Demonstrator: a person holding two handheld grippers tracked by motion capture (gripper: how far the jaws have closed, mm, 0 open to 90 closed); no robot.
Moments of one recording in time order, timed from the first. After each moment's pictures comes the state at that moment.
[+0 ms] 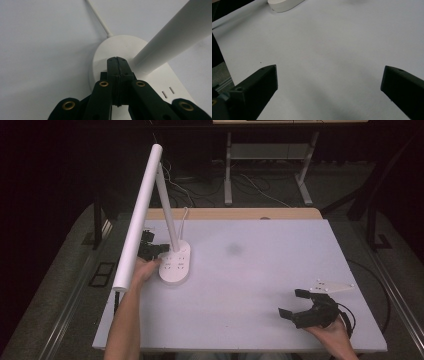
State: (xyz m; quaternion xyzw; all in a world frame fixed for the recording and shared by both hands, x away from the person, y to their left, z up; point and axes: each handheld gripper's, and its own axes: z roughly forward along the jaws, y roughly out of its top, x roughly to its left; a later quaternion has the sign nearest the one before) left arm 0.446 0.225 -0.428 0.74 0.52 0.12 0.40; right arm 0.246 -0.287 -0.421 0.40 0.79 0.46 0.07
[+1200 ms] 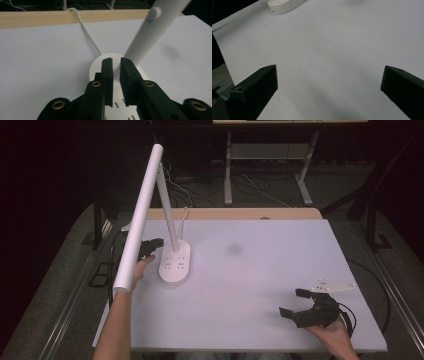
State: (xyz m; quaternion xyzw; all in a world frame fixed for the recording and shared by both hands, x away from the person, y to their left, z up) left arm 0.412 0.241 -0.386 0.73 0.49 0.15 0.46; right arm 0.246 -0.288 -0.420 0.40 0.79 0.46 0.07
